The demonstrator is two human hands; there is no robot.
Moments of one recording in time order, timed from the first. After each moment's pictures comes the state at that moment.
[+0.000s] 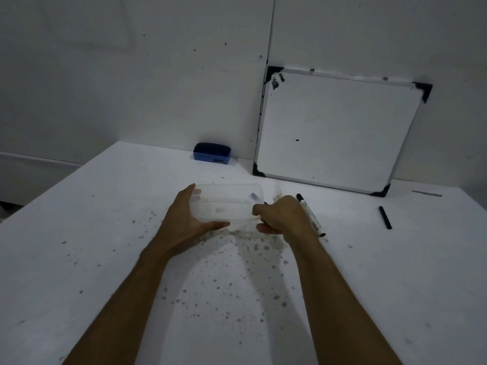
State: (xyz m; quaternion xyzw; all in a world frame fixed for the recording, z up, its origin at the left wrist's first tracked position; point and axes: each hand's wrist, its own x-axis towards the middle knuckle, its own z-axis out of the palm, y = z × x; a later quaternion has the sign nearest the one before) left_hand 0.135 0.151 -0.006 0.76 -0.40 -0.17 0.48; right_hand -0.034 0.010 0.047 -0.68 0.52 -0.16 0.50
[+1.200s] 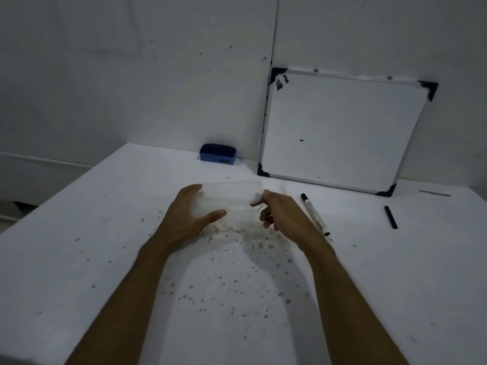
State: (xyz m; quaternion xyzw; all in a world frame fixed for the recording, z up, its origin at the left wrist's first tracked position) left_hand 0.151 0.158 -0.006 0.78 -0.42 -0.15 0.44; right_hand -0.048 0.011 0.037 -0.77 0.36 -0.18 0.49
